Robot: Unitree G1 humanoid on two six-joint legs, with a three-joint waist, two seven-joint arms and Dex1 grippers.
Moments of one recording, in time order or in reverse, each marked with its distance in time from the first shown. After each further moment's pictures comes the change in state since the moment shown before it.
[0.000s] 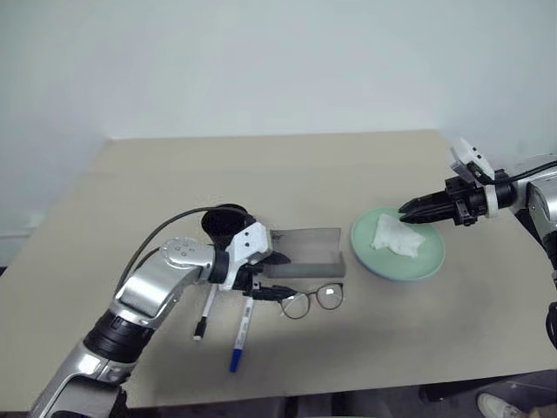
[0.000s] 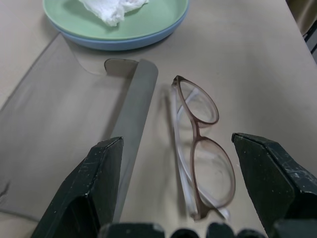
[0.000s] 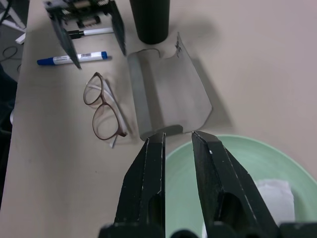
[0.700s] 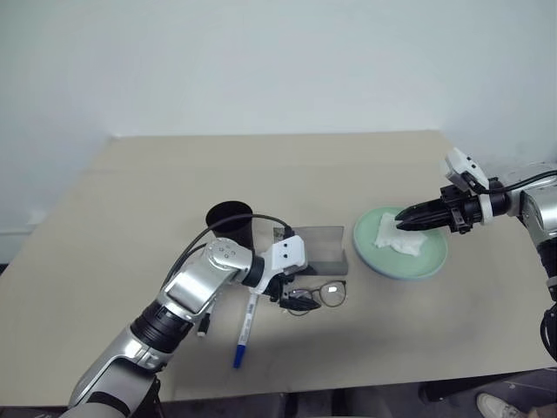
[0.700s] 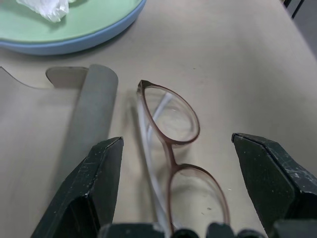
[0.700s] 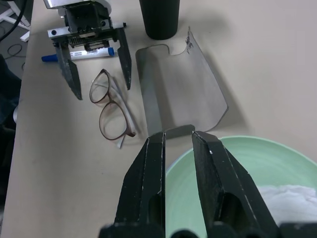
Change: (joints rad) left arm -0.084 -0.107 -0.159 0.040 0.172 -0.015 -0.030; right arm 0.056 0.022 -0.034 -0.027 -0.032 0.002 0.000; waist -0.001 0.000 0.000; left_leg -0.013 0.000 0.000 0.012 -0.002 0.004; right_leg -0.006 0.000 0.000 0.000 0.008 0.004
